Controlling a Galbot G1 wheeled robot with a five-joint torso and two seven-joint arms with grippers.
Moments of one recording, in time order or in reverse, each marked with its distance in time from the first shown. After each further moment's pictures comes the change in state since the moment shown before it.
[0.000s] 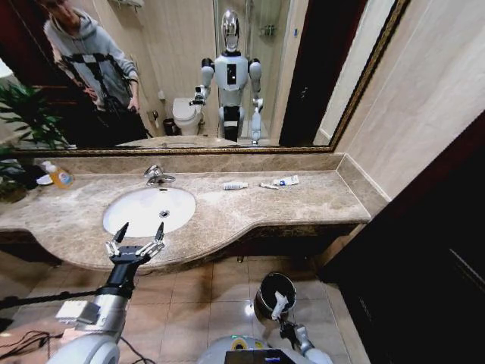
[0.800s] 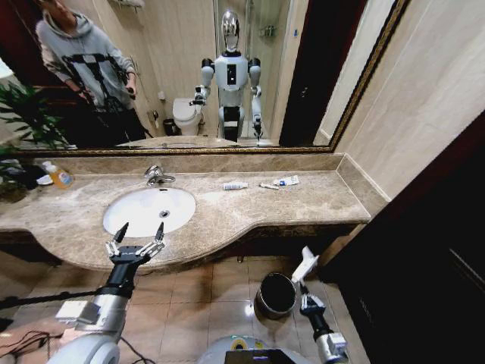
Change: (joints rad) left arm 0.000 0.000 0.000 0.000 0.000 0.000 0.000; right arm -0.379 -0.047 0.182 0.539 0.102 0.261 0.129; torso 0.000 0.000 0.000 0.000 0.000
